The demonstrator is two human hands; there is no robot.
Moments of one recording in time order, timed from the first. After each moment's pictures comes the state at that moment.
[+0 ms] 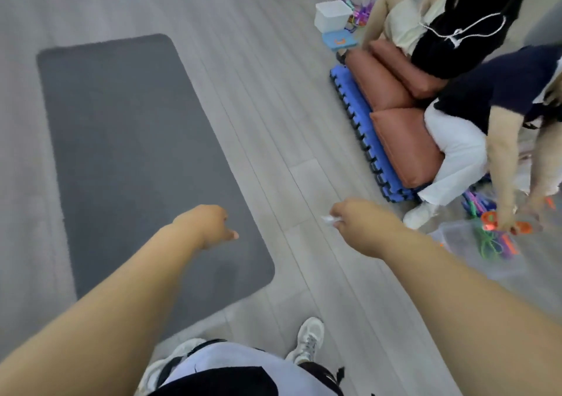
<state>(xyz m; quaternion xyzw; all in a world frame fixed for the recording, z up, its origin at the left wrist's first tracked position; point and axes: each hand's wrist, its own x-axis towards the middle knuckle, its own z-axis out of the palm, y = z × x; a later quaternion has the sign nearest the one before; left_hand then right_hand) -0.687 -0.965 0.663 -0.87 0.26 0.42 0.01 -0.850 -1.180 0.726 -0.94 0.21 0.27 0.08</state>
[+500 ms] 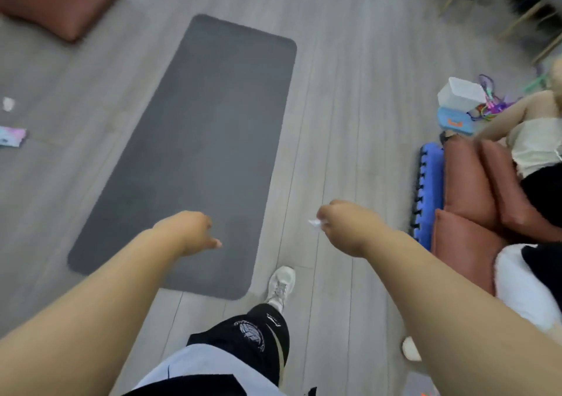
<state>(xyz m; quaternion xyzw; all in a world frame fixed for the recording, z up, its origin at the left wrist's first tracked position) -0.720 -1.016 0.657 -0.90 -0.02 0.42 -0.08 -0.718 -1.293 0.726 -0.95 -0.12 0.28 -0.02</state>
